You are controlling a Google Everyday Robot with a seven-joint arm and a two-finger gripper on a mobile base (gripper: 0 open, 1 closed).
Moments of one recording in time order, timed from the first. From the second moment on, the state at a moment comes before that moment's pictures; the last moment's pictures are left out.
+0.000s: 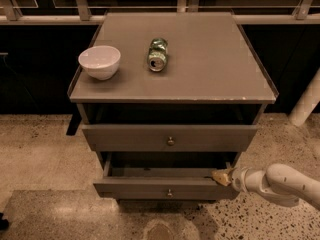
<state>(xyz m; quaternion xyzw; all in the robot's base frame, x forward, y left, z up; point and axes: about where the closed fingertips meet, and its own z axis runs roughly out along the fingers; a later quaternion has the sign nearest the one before) 0.557 -0.260 0.420 -0.18 0.89 0.24 0.33</state>
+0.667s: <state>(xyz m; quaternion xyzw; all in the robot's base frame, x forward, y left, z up) 0.546 -0.257 0.420 -0.18 0.89 0.25 0.33</state>
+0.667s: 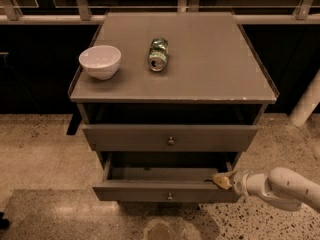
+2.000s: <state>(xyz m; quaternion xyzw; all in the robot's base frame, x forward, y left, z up) 0.500 -0.255 0.411 -0.18 0.92 0.23 0.27</state>
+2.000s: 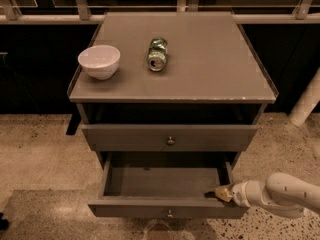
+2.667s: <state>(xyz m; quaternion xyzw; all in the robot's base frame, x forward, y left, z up) 0.473 -0.257 0.397 -0.17 0.93 0.24 0.22</state>
